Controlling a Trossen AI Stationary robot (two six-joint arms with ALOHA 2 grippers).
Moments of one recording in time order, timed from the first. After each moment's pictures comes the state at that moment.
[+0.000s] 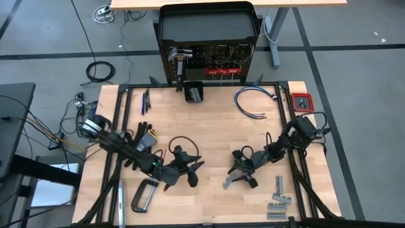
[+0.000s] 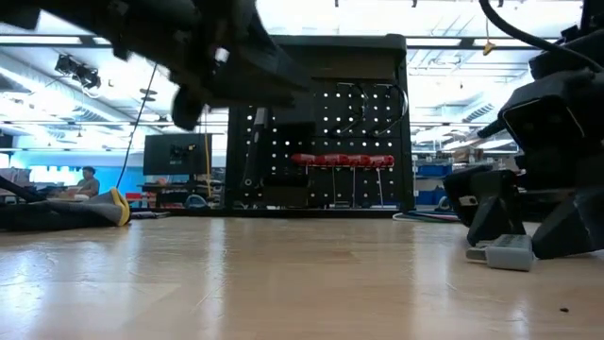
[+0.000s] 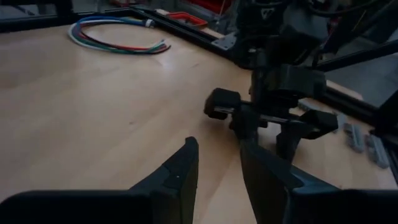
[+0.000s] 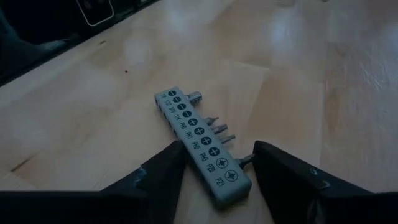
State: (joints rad) left arm -0.52 1.74 0.84 0.47 -0.86 -0.66; right arm 0.43 2.01 0.27 1.28 -0.05 0.05
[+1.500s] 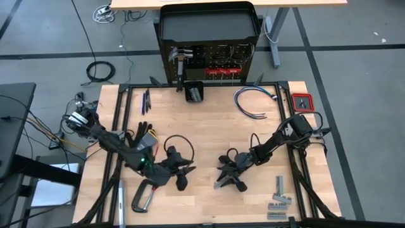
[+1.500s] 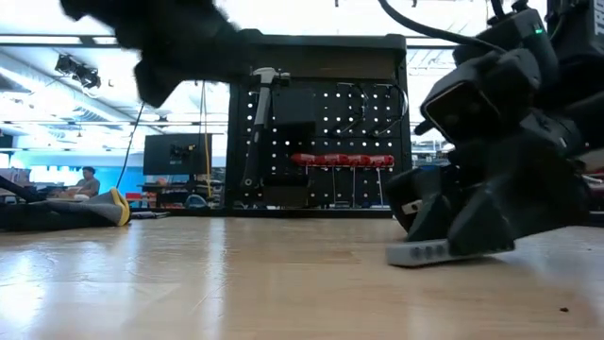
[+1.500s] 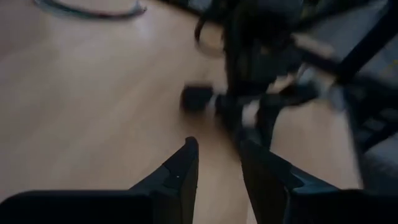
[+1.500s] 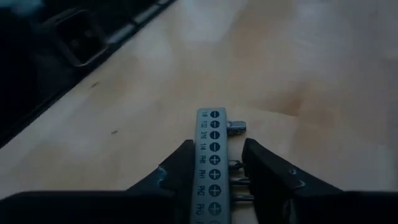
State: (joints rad) left arm -0.57 1.54 0.81 0.16 -0.71 -0.74; right arm 0.33 2.01 0.54 0.98 -0.20 0.14
